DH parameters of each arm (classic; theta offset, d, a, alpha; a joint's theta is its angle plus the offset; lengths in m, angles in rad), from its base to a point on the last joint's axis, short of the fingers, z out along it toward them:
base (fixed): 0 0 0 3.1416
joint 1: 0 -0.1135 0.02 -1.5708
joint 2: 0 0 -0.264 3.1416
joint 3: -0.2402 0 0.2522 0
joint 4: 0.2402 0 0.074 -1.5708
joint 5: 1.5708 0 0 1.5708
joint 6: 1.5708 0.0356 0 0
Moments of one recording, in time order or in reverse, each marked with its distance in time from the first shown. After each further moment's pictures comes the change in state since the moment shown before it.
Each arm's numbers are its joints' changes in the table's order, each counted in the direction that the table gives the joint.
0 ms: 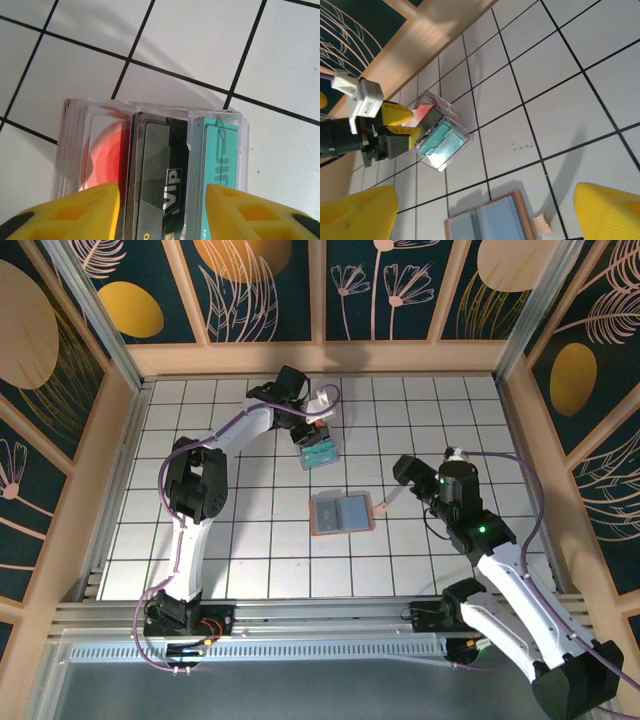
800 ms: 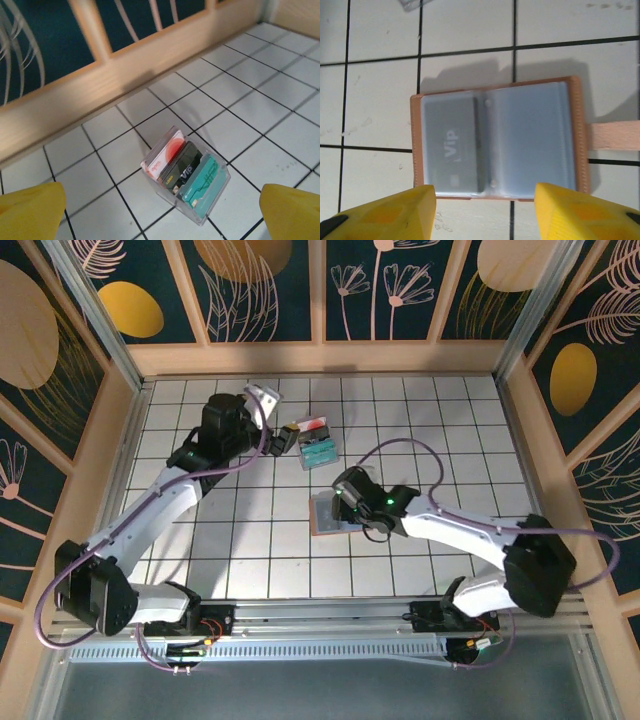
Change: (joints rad) left arm 0.008 0.928 0.857 -0.575 -0.249 -0.546; right arm -0.527 -0.643 -0.280 0.178 0.157 0.018
